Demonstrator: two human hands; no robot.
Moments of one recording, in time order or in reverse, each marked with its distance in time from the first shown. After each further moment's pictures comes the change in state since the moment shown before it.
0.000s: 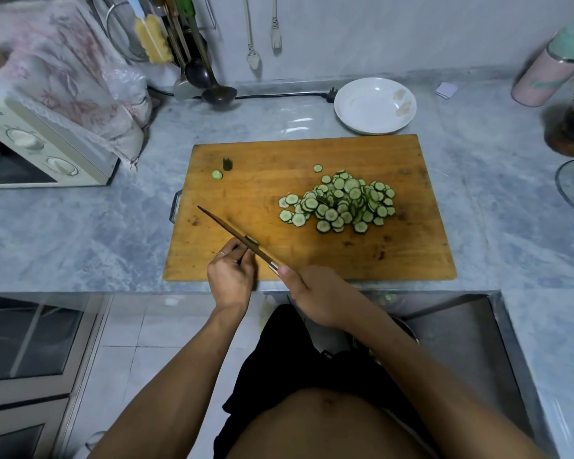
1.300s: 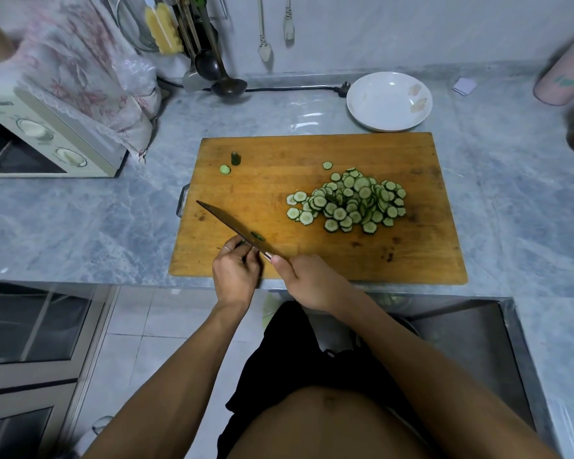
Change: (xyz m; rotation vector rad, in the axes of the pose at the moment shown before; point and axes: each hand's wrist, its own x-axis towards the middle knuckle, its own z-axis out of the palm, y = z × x) left_hand 0.002 0.006 -0.005 0.077 -0.008 0.003; right_hand 0.032 -0.007 0.004 -0.071 -0.011 -0.024
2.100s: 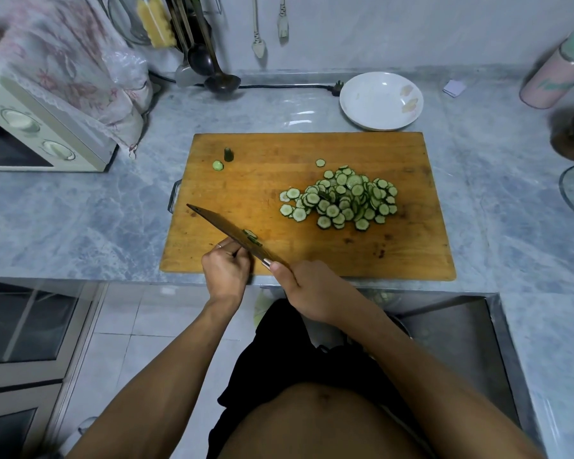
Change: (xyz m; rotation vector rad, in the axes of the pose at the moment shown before) left_hand -0.001 0.013 -0.007 -0.089 0.065 -0.055; right_hand -0.024 0.003 -0.003 -0.003 -0.003 -0.046
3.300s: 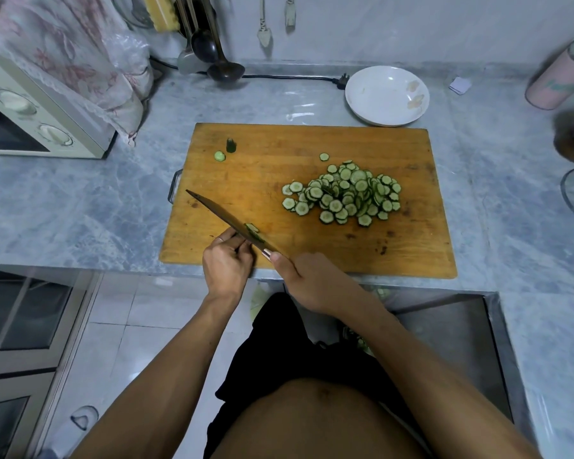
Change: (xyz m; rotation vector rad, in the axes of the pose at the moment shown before) left_hand -0.001 -0.012 0.002 0.094 -0.041 0.024; right_hand 0.005 -0.006 -0.002 0.001 -0.027 0.041
